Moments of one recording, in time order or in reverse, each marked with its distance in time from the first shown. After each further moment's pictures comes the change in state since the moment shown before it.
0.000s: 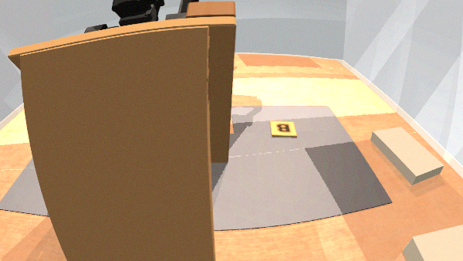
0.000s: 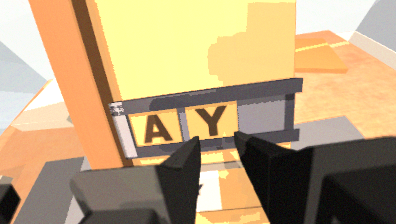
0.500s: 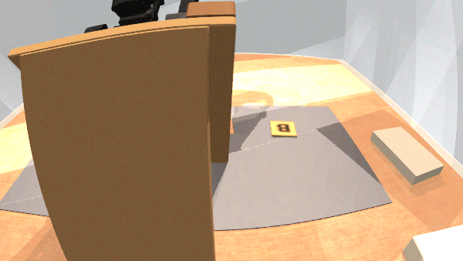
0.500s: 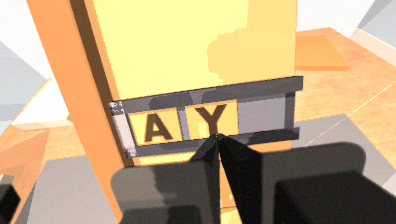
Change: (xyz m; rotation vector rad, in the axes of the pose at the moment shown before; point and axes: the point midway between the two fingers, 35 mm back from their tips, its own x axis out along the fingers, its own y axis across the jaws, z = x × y) arm 0.000 0.000 0.000 0.003 0.015 0.002
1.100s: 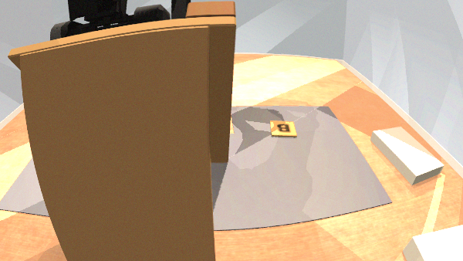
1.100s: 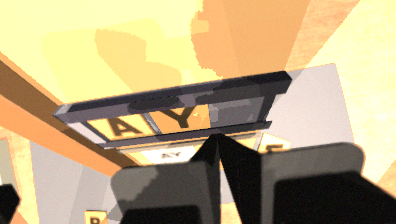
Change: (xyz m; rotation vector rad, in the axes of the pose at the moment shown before) arm 0.015 -0.030 0.026 0.007 0.578 -0.010
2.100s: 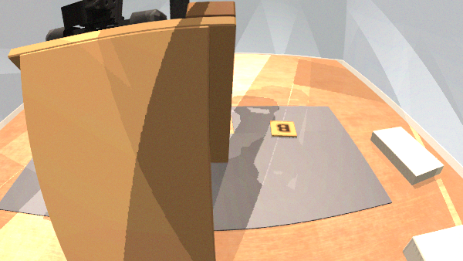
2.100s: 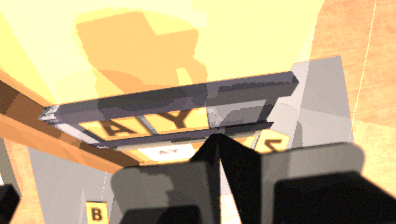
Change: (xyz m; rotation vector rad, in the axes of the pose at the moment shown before) arm 0.007 -0.002 0.003 -0.008 0.084 0.005
